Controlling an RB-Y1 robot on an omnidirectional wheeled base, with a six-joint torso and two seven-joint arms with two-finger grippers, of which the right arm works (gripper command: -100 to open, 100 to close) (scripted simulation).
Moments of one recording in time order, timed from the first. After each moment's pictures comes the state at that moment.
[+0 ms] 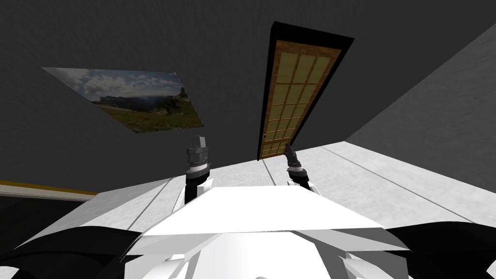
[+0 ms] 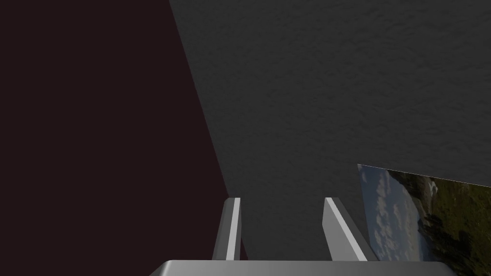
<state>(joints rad) 0.46 -0.09 -0.07 -1.99 0.20 -0.75 0.30</state>
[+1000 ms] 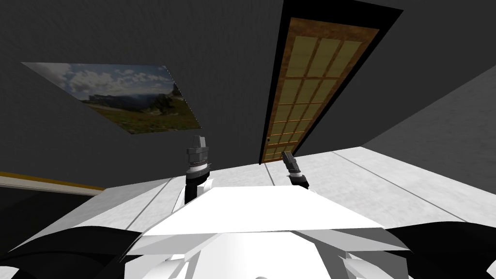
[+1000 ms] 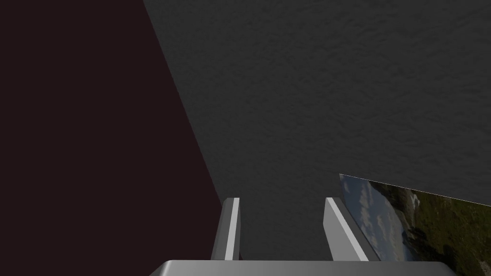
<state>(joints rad) 0.46 -0.10 -0.15 -1.75 0.28 -0.84 0.50</state>
